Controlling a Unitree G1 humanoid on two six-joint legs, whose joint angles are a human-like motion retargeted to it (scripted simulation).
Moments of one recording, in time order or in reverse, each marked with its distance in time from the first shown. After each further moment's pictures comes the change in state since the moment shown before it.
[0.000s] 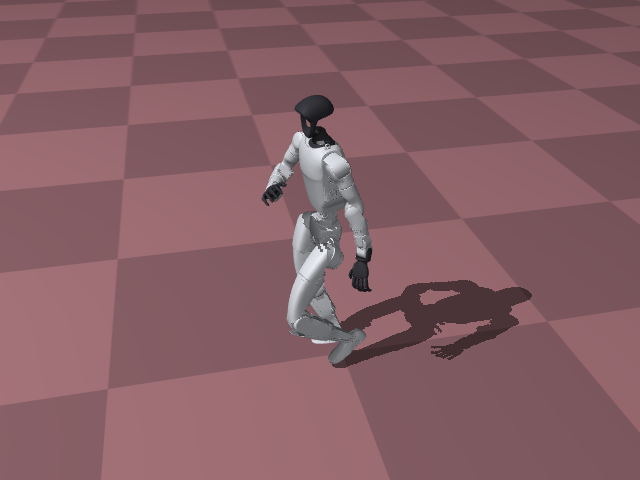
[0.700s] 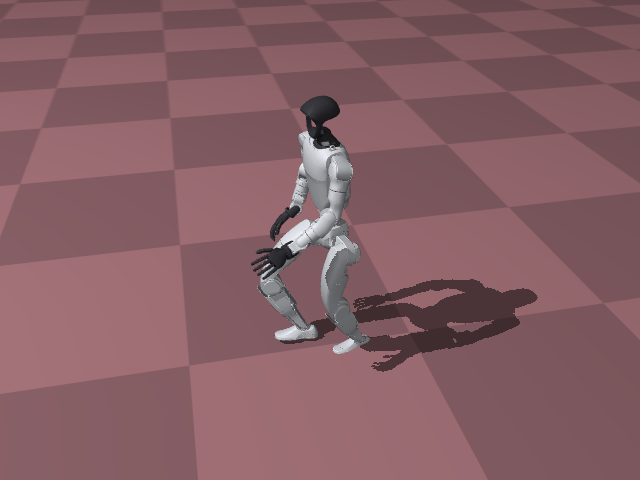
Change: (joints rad) left arm -0.593 -0.004 0.084 -0.539 -0.384 -0.022 0.260; right arm 0.533 0.139 -0.276 1.017 -0.082 0.385 -0.149; waist -0.224 -0.345 -0.035; left_leg 0.497 -0.550 0.057 -0.953 -0.208 0.166; right_leg -0.630 -0.659 0.051 0.728 -0.015 0.138
